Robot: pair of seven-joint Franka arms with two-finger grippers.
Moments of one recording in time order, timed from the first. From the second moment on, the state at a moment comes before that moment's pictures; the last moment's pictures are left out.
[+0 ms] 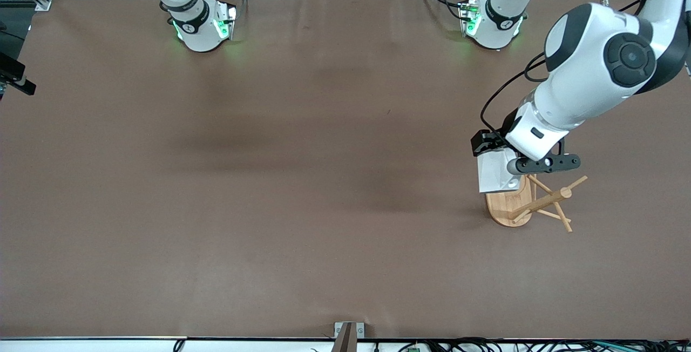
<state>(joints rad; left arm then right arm) 0.19 0.17 -0.52 -1.78 -0.05 1.96 -0.36 -0.01 0.00 -0.13 -1.42 0.05 1.44 -0.18</state>
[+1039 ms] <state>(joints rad) 0.13 0.10 -0.33 -2.03 -0.07 2.13 0.23 0.00 -0.02 -0.13 -1.47 0.03 1.47 -0.13</state>
